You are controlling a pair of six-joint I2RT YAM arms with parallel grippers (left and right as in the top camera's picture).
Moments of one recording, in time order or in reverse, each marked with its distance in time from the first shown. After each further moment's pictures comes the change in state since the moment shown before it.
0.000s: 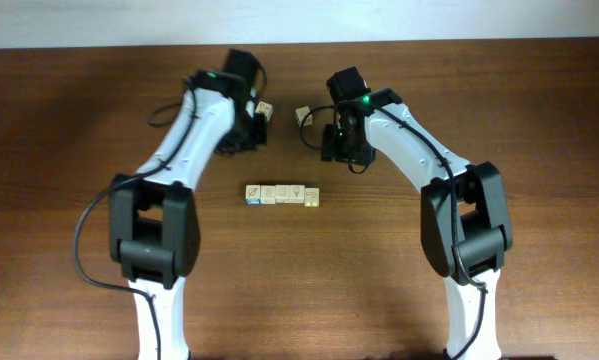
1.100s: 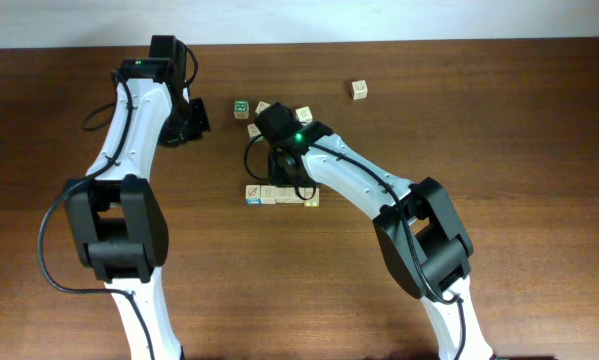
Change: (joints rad) left arm 0.204 0.000 0.025 -0.059 -0.037 0.004; right arm 0.269 0.033 0.000 0.070 0.141 0.170
